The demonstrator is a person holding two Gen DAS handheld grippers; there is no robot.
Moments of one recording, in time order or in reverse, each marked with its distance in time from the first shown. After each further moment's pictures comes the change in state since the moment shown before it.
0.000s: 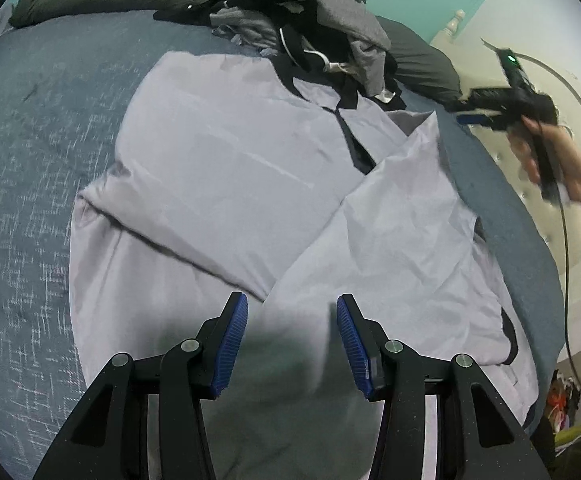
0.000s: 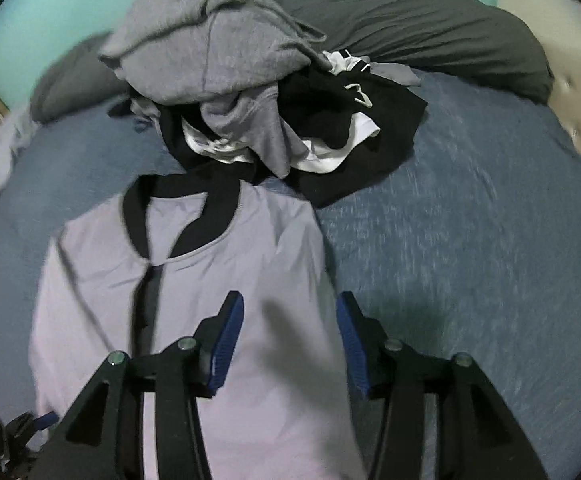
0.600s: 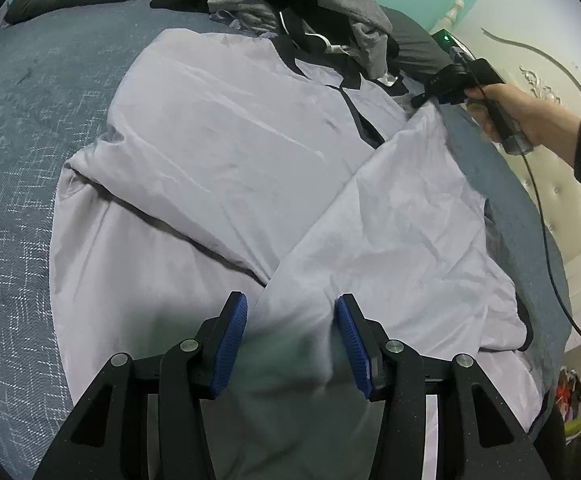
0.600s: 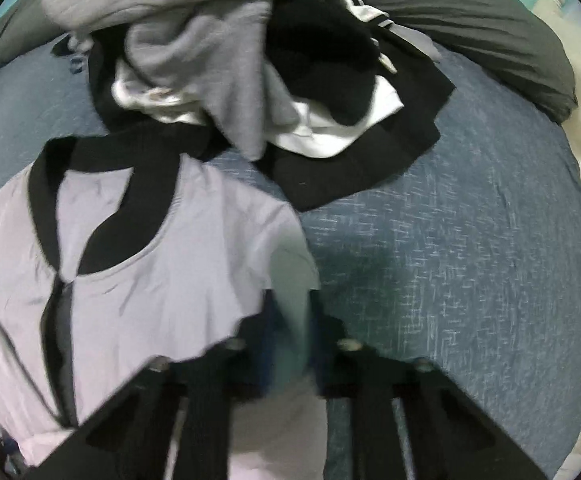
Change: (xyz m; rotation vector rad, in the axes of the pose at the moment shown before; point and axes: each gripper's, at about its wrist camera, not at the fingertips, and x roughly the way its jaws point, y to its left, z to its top) left arm 0.014 0.004 -0.014 0.025 0.029 -0.001; right arm 0.090 -0.011 0.033 -0.060 0.150 -0.161
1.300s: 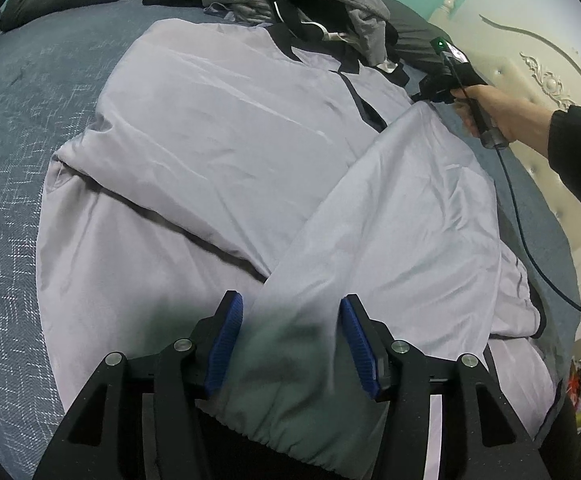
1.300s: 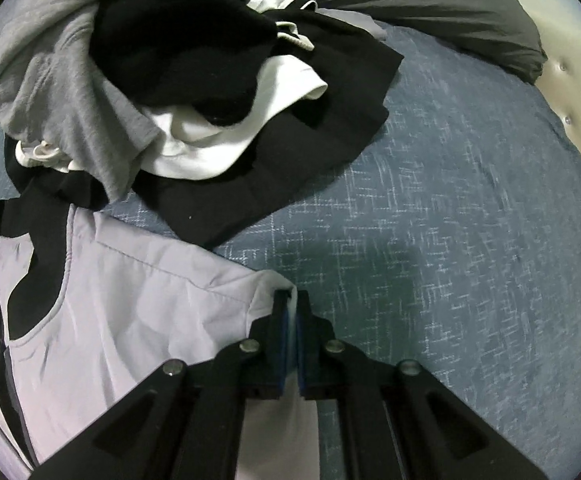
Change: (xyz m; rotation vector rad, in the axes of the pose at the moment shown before) left arm -0.002 0.003 -0.010 0.027 0.018 0.019; right arm 0.043 -0.050 0.007 0.149 -0.073 -0.008
